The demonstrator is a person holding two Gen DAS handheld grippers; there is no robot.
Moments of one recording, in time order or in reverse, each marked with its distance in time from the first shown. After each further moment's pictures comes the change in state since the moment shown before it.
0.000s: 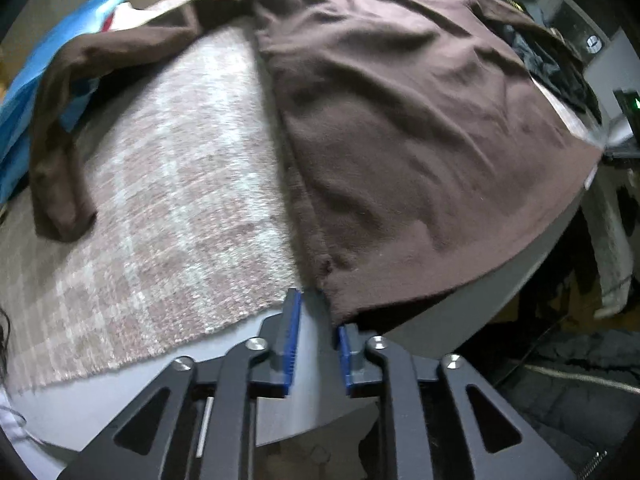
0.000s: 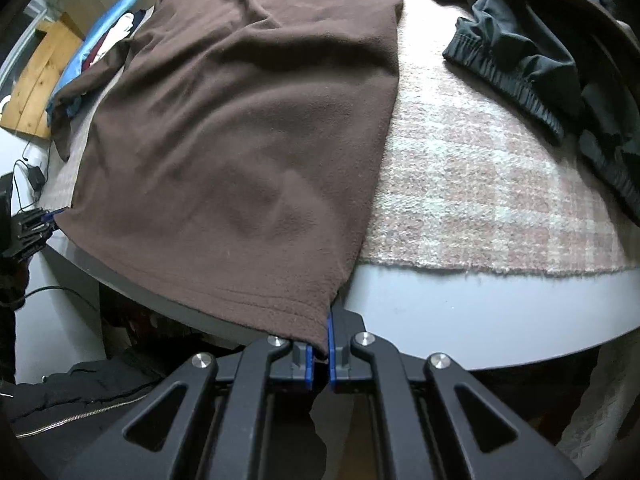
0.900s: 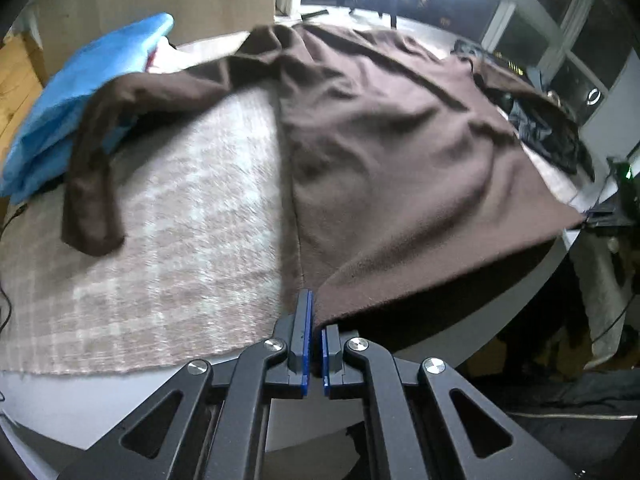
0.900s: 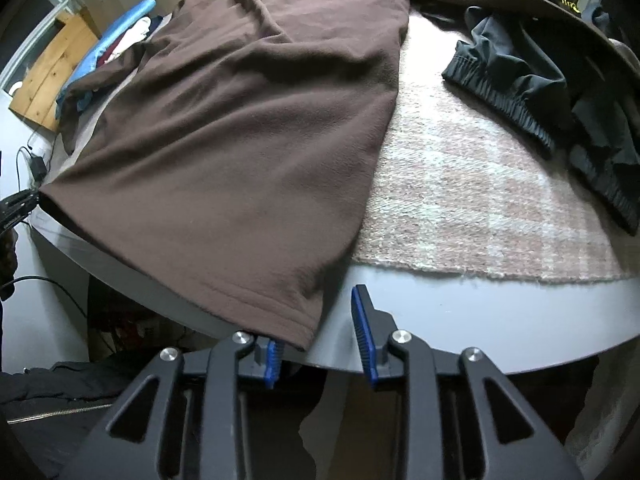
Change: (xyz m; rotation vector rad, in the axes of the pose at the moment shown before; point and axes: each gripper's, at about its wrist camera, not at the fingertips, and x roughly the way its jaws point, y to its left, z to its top) left arm -0.053 0.019 0.004 -0.072 -0.189 -0.017; right arm -0.017 -0.007 -0.036 -0.060 -0.116 -0.014
